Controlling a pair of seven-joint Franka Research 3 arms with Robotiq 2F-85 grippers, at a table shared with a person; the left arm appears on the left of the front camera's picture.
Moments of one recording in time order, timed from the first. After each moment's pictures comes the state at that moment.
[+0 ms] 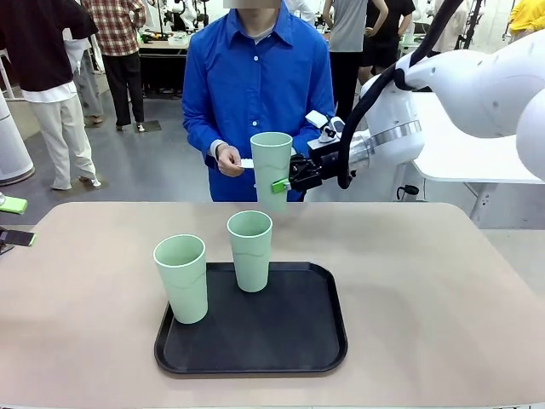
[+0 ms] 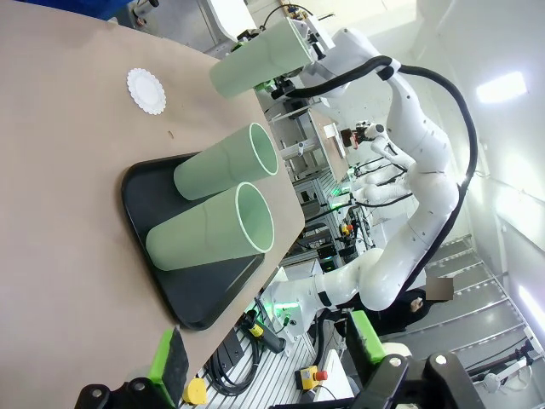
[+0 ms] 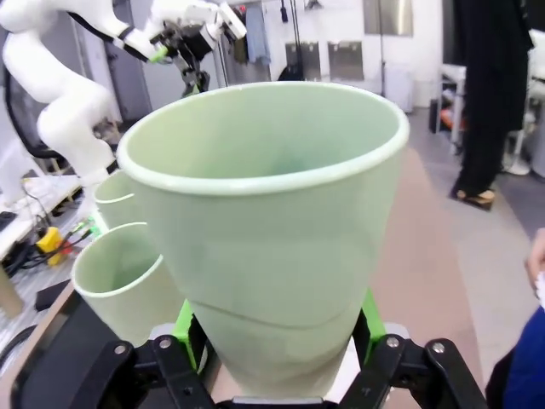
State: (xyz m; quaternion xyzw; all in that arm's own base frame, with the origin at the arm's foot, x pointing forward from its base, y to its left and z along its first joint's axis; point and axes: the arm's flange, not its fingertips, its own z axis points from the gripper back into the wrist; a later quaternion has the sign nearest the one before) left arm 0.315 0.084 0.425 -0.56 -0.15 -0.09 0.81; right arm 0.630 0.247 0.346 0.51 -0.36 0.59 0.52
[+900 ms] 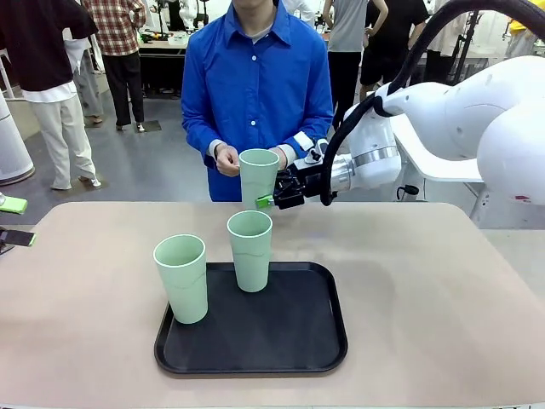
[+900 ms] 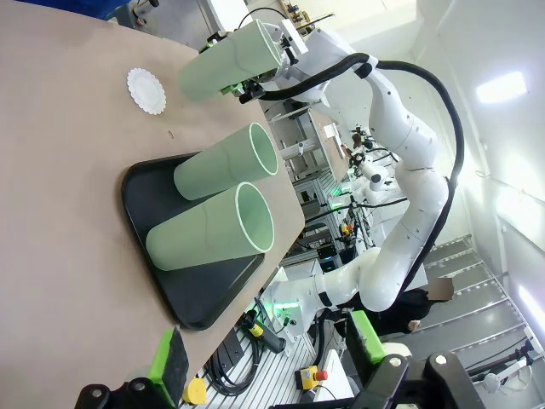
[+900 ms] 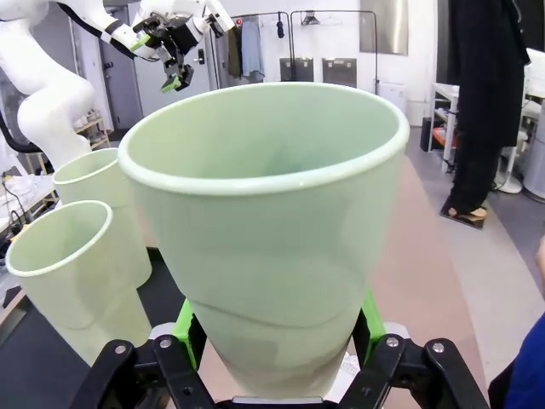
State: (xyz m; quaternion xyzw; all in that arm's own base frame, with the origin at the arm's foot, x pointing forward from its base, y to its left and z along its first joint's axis) left arm 0.315 0.084 0.425 -0.56 -0.15 -0.09 0.81; right arm 0.637 0.276 0.296 0.51 -0.39 0.58 0.50
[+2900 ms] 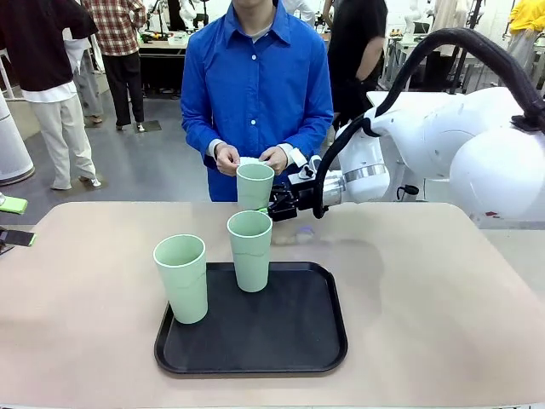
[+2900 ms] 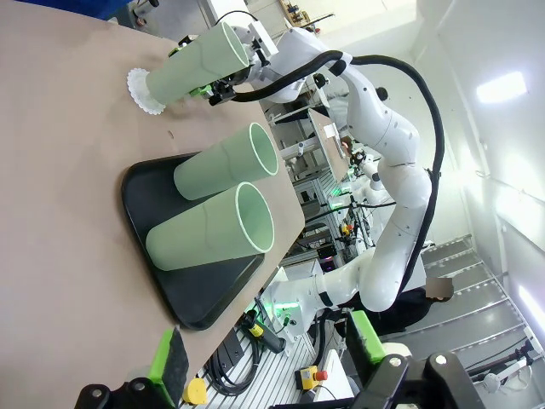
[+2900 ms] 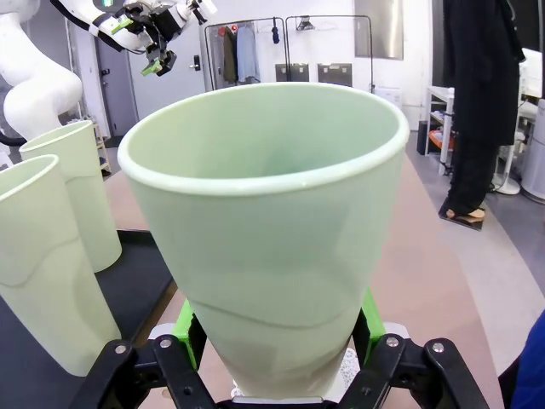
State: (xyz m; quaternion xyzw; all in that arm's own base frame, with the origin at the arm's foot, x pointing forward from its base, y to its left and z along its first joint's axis) left arm 0.315 0.084 0.425 -0.56 -0.15 -0.09 0.81; right arm 0.654 0.291 0.244 0.52 -0.39 0.57 0.50
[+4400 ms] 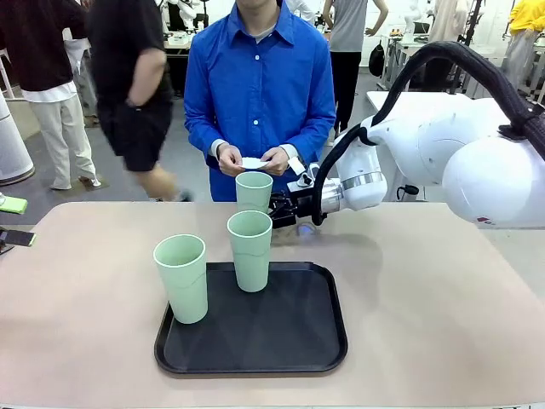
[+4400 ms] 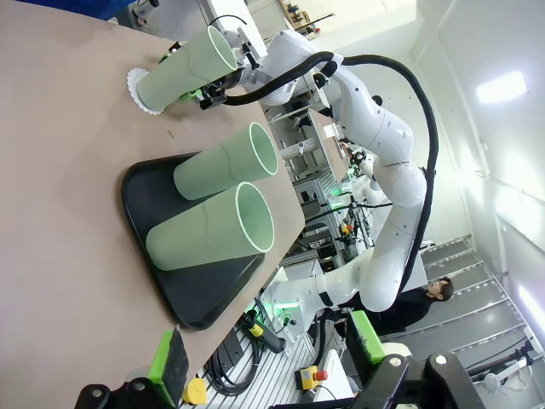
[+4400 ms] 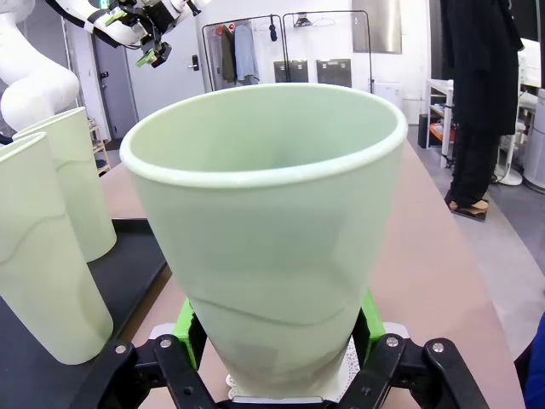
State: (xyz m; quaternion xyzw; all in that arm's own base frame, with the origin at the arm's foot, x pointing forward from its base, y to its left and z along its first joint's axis) left arm 0.315 0.084 0.425 -0.56 -0.15 -0.09 0.81; right arm 0.656 0.290 0.224 0.52 -0.39 0.56 0.51
